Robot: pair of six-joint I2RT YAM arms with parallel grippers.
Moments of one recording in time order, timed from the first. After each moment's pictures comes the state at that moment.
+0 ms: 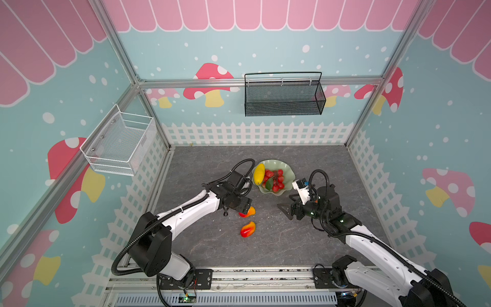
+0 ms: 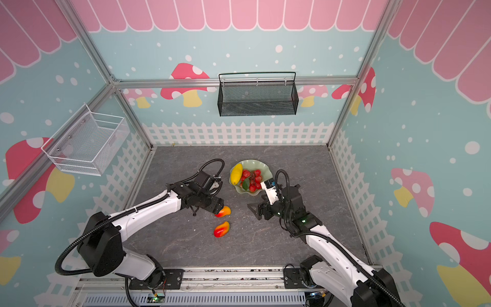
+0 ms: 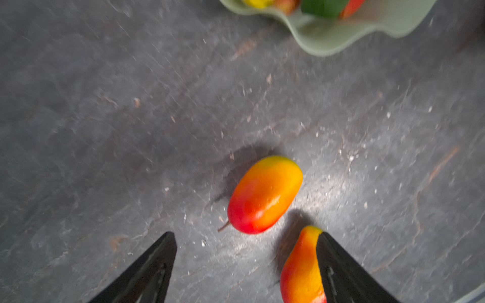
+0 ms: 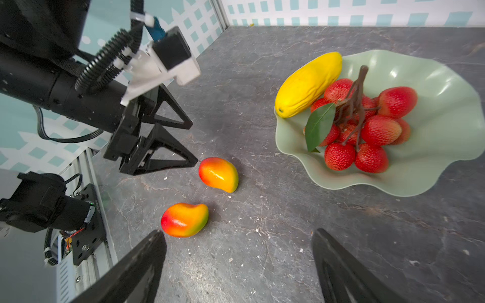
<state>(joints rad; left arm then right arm) -0.64 1.50 1.07 -0.71 0.00 -0.15 0.46 0.96 0.54 -0.05 -0.46 0.18</state>
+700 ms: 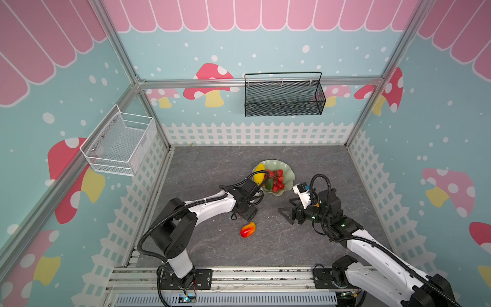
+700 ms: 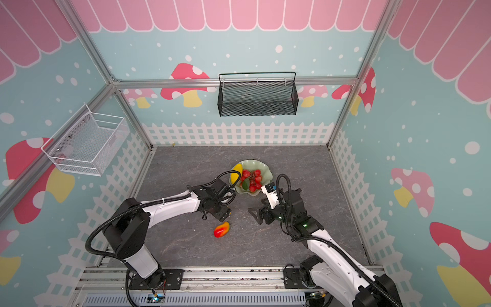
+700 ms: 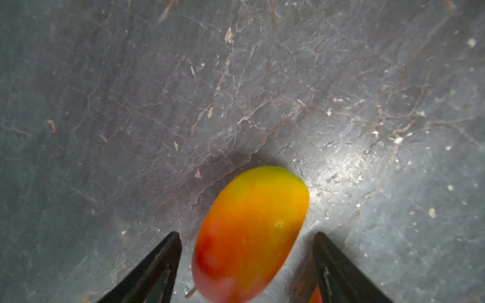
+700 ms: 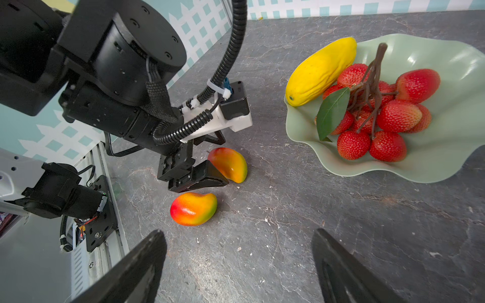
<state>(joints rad) -0.72 1.73 1.10 -0.62 -0.07 -0.04 0.46 0.91 0.49 -0.05 -0.49 0.20</state>
